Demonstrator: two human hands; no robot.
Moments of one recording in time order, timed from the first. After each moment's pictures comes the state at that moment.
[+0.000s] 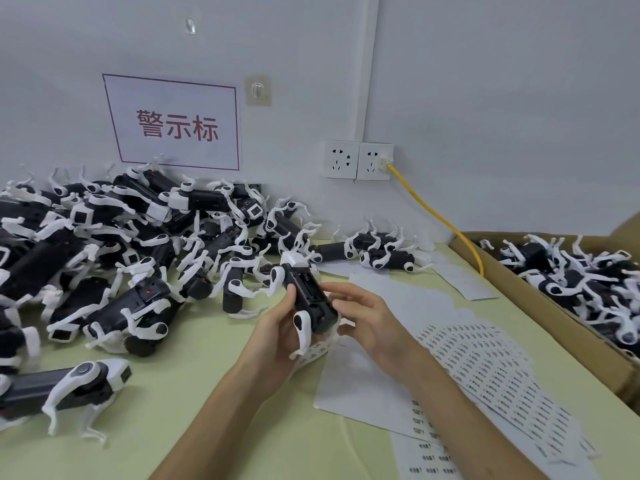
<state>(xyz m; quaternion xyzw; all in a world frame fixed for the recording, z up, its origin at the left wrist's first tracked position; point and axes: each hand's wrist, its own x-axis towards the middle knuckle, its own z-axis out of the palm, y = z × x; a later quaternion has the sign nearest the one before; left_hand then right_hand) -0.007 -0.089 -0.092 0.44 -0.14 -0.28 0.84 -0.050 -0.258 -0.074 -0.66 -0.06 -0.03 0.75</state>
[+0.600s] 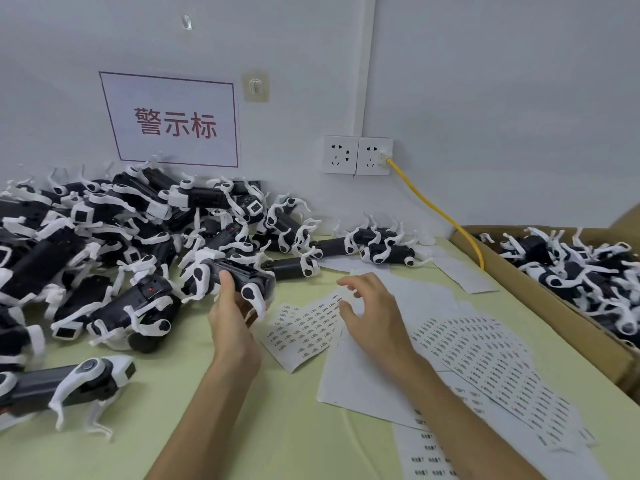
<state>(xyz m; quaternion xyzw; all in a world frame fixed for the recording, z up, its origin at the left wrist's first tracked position) 0.005 -0.063 -0.078 0.45 0.08 0.01 0.89 -0.041 -0.259 -0.094 -0.90 0.01 -0.29 0.31</state>
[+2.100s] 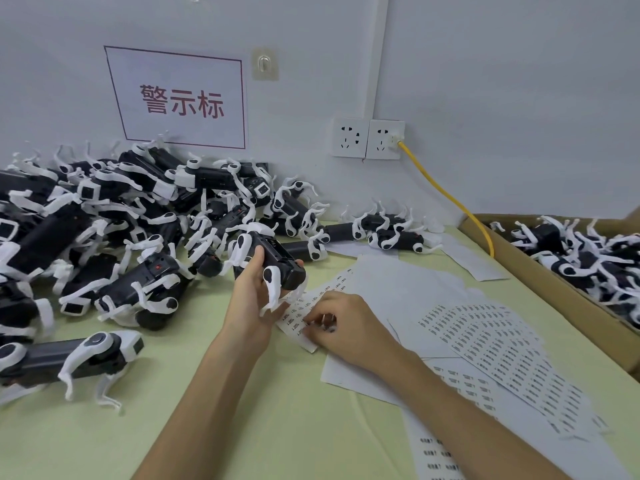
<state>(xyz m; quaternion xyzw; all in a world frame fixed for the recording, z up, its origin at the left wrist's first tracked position) -0.011 -0.058 -0.065 0.51 -0.02 -0.13 0.85 -0.040 -0.226 -0.113 -0.92 -0.13 -0.17 0.33</state>
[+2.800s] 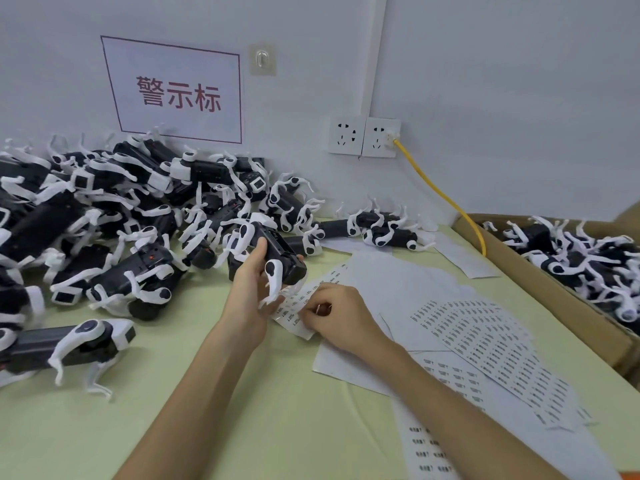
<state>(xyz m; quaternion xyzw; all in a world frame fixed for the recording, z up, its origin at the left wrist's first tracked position) -0.017 -0.065 -0.060 0.54 0.00 -0.14 0.83 -0.031 -0.225 -0.118 -0.91 -0.05 -0.15 0.38</state>
